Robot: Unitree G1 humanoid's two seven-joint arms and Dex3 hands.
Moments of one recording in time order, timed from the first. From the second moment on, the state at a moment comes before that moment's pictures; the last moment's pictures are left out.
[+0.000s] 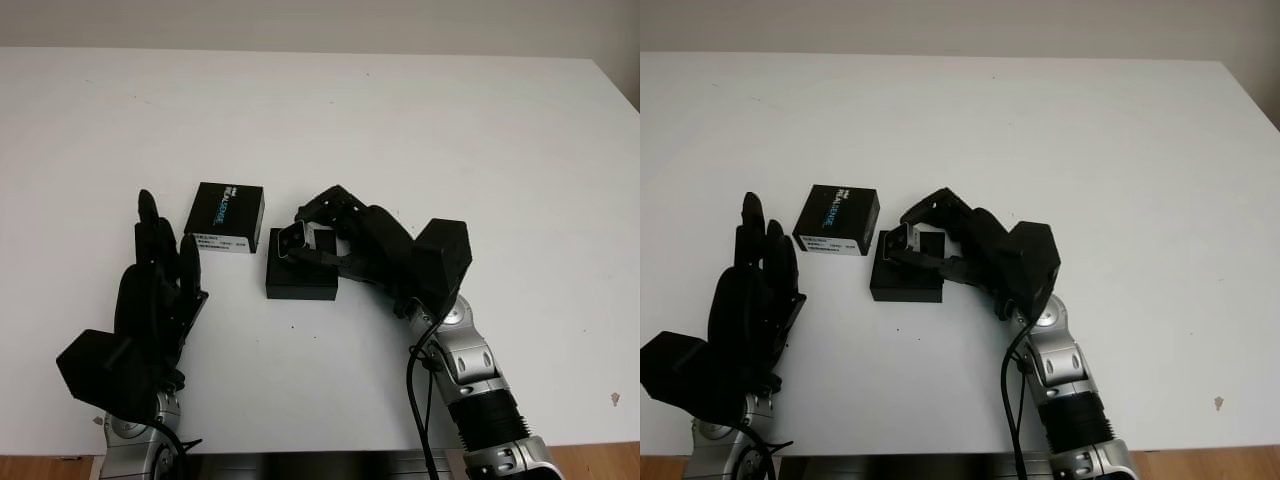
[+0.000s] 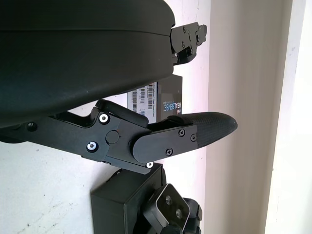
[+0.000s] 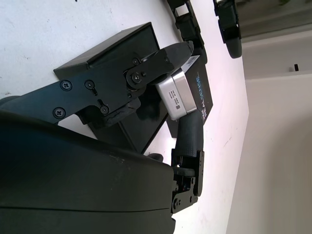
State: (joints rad) left arm 0.10 0.04 0.13 -0.18 -0.09 -0.10 -0.02; right arm -0.39 -0.07 0.11 0.23 0.07 0.08 0.34
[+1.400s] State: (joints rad) left arm 0.11 0.04 0.14 -0.18 -0.09 -0.10 -0.02; right arm -0.31 -0.20 0.27 0.13 -0.38 -0.19 0.13
